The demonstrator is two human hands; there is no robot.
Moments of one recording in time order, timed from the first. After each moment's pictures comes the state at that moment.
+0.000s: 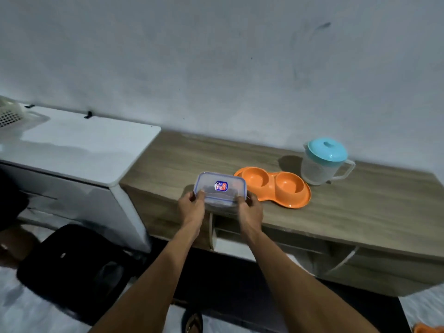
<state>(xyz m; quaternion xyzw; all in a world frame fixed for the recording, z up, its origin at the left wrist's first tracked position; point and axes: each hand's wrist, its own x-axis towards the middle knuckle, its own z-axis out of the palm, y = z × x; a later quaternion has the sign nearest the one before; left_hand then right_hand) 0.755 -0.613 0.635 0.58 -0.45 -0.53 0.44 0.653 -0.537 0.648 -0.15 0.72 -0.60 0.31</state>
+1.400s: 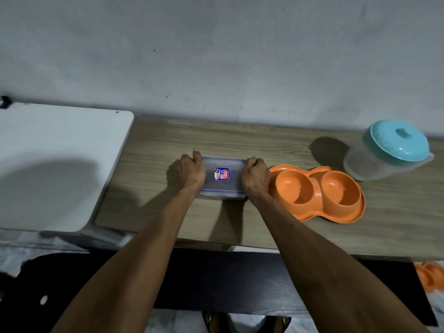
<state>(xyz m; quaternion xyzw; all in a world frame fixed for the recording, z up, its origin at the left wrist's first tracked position) 0.699 -0.857 0.618 0.65 -0.66 -0.36 0.13 0.588 -0.766 0.596 -0.14 0.88 -0.41 0.20</state>
